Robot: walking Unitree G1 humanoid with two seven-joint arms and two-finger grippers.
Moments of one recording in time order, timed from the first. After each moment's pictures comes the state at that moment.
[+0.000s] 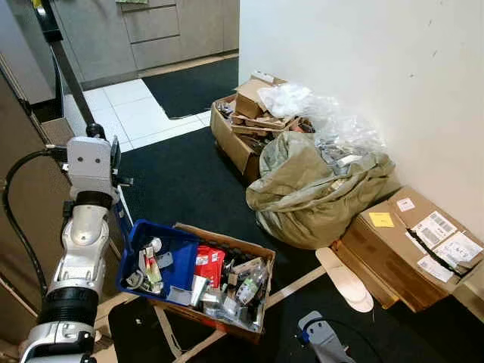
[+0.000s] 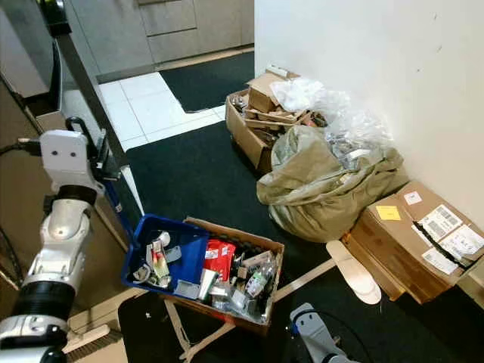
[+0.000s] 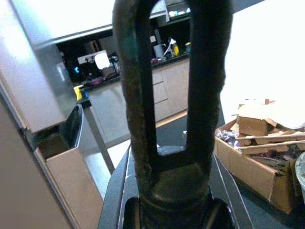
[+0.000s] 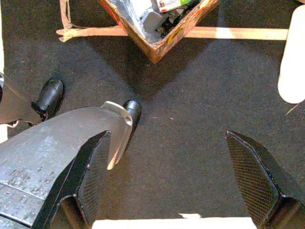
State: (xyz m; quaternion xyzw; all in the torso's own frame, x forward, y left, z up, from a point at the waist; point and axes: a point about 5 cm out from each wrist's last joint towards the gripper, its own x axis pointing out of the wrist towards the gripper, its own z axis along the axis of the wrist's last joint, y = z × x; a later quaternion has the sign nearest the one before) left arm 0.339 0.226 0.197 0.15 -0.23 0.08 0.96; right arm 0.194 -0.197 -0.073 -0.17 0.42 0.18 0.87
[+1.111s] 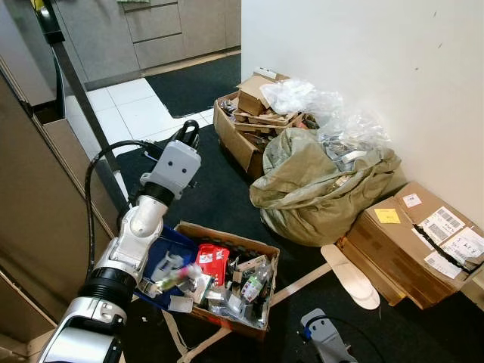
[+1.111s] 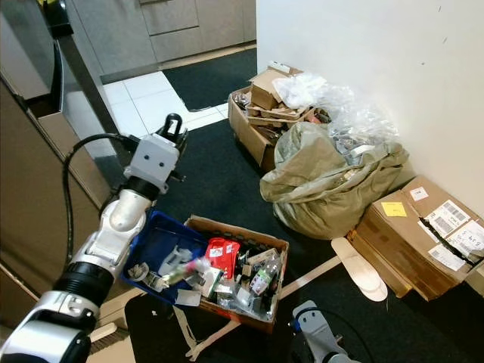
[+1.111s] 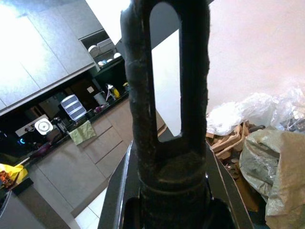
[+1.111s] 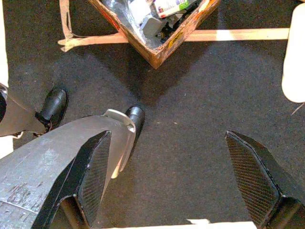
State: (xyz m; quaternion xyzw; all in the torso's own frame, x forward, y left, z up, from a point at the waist) left arm 0.353 0.136 0.200 0.25 -0.29 -0.09 0.92; right arm 0.196 -0.199 -0.071 -0.16 0.41 0.16 0.88
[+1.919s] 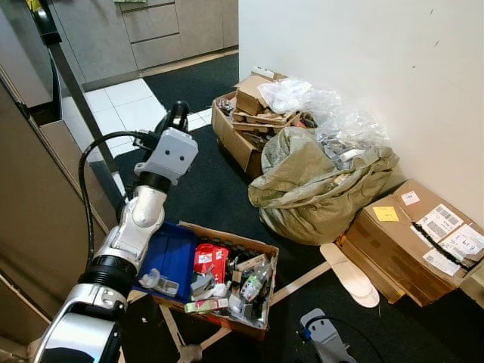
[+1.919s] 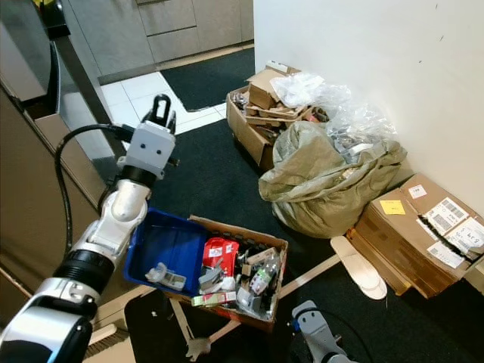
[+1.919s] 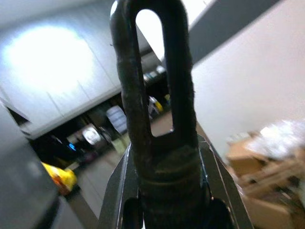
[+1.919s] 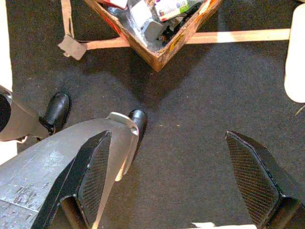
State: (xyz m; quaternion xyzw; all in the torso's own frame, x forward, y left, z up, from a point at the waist) left arm 0.362 0.152 0.234 0.26 -0.36 0.04 0.90; right arm 0.196 -0.196 -0.071 -0.16 0.40 0.17 0.89
